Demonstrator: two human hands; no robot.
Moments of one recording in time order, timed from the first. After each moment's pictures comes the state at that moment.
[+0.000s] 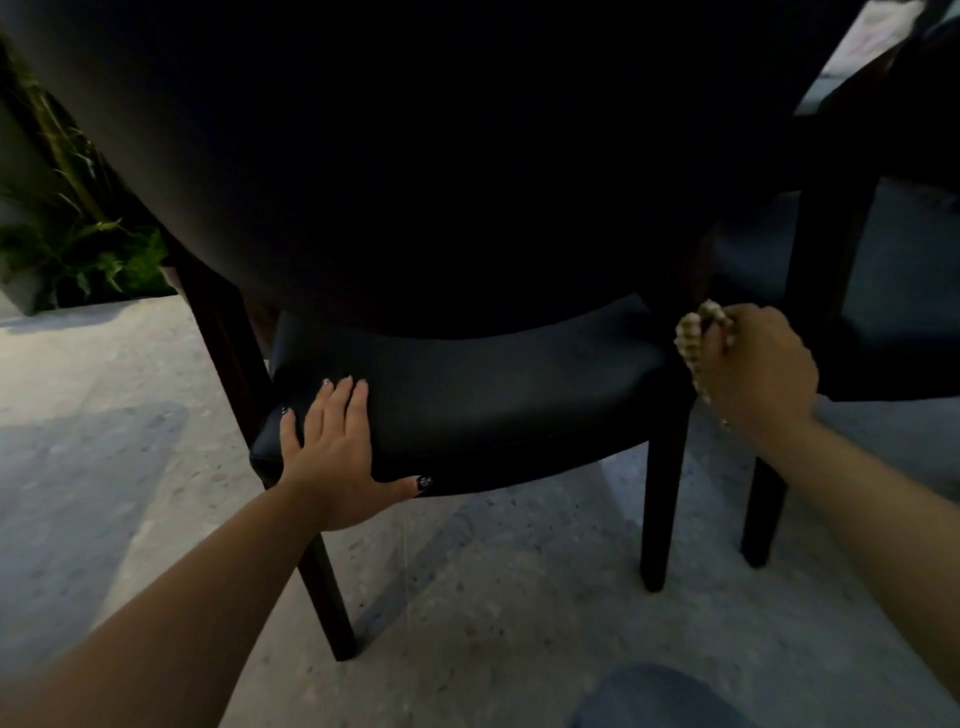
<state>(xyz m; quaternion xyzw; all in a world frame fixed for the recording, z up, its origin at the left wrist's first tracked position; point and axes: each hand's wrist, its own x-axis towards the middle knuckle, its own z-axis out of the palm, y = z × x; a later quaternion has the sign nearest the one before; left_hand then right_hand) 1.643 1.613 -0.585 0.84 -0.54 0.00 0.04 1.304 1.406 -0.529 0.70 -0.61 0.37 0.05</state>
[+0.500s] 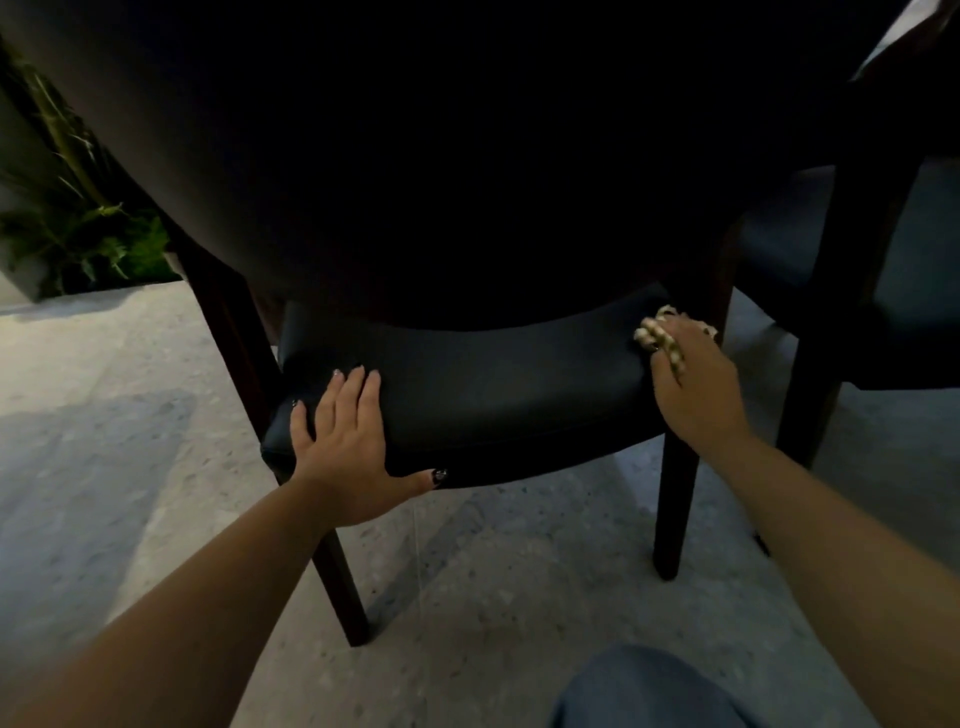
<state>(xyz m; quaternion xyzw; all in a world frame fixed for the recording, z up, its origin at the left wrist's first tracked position) 1.644 1.612 -0.590 0.84 -0.54 0.01 0.06 1.341 1.412 -0.578 0.78 -0.46 0.39 -0.16</state>
